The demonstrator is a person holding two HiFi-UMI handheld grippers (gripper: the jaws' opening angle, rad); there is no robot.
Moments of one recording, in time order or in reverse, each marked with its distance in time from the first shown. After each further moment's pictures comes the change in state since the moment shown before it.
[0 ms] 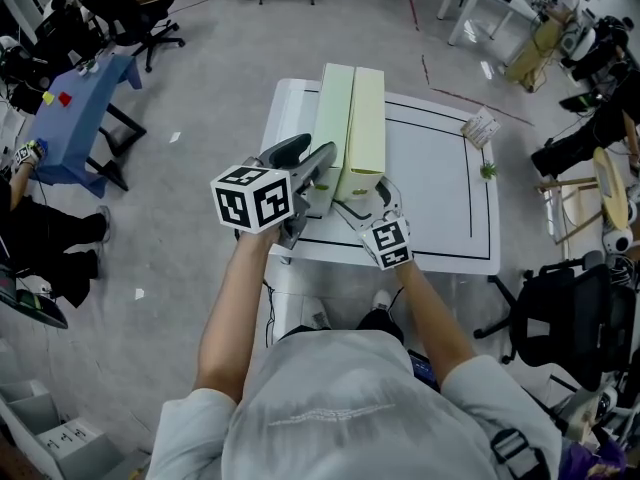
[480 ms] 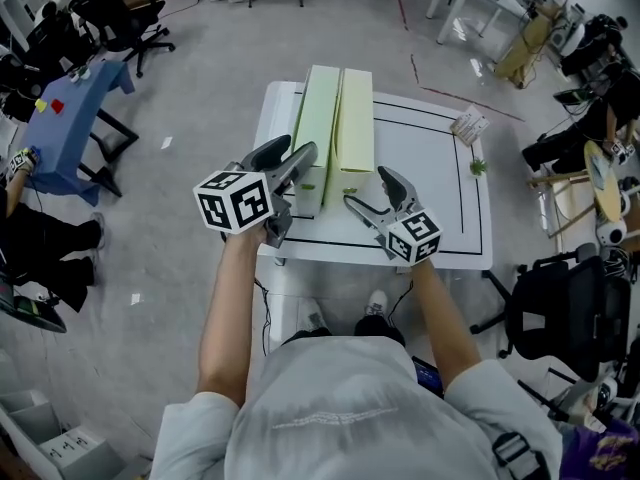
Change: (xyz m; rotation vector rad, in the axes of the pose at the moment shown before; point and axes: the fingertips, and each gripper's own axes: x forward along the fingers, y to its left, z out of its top) left arm -0.009 0.012 0.005 -0.043 -0.051 -0.013; right arm -0.046 -0.031 0.041 0.238 -0.101 0.110
